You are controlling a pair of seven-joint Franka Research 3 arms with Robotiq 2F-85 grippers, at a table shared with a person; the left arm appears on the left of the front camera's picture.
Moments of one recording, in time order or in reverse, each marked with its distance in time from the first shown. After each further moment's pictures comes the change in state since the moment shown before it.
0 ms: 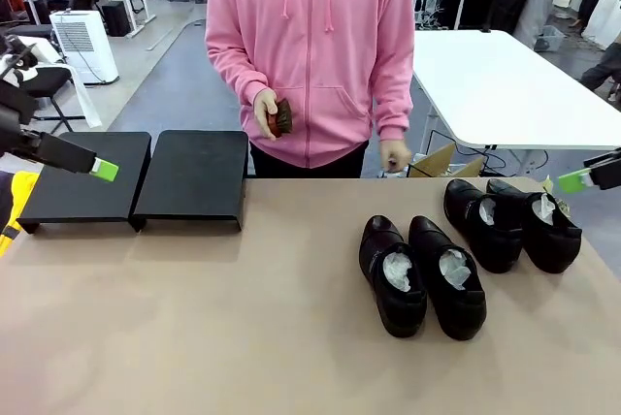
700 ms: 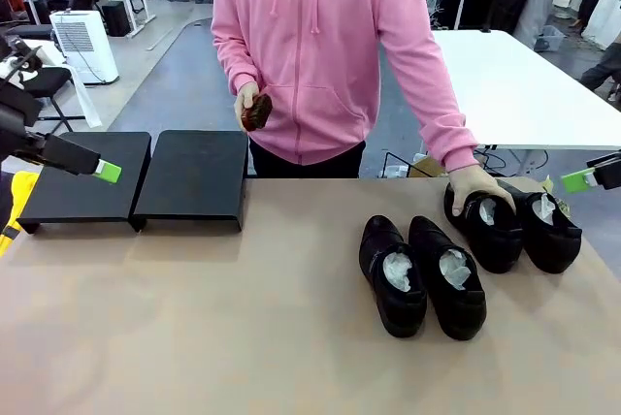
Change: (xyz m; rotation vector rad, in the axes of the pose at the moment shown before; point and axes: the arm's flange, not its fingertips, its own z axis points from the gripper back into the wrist) left arm 0.001 -0.002 -0.002 0.016 0.006 0.012; right arm 0.001 0.002 0.000 -0.004 0.001 -0.008
